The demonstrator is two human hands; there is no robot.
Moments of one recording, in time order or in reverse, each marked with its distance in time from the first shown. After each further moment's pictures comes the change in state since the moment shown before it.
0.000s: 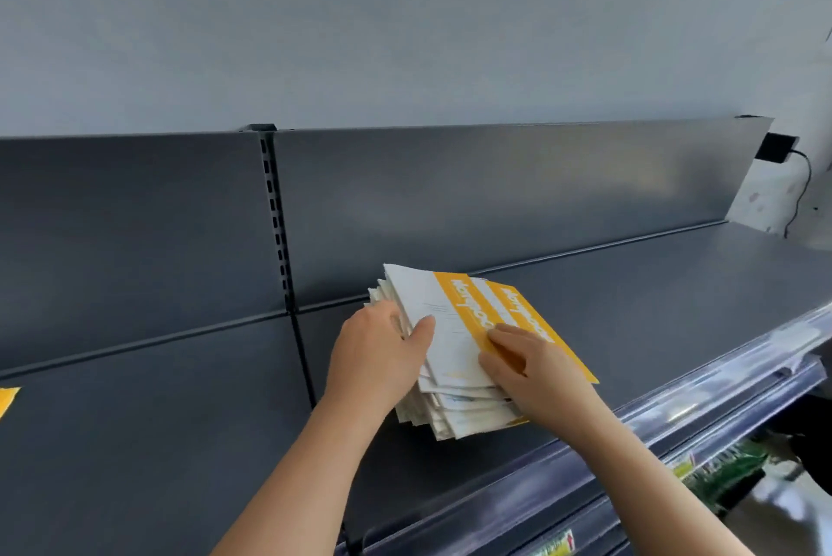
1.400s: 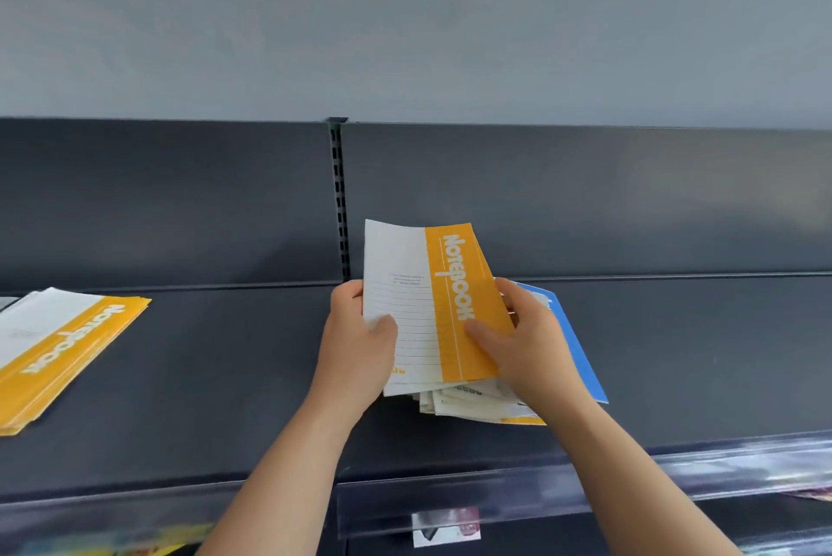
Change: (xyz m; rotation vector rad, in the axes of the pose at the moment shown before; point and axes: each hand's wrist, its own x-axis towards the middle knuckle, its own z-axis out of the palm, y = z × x) left_hand -0.042 0.007 0.003 -0.368 0.315 -0.263; right_hand 0.025 -0.005 -0.001 0.581 -0.024 -0.114
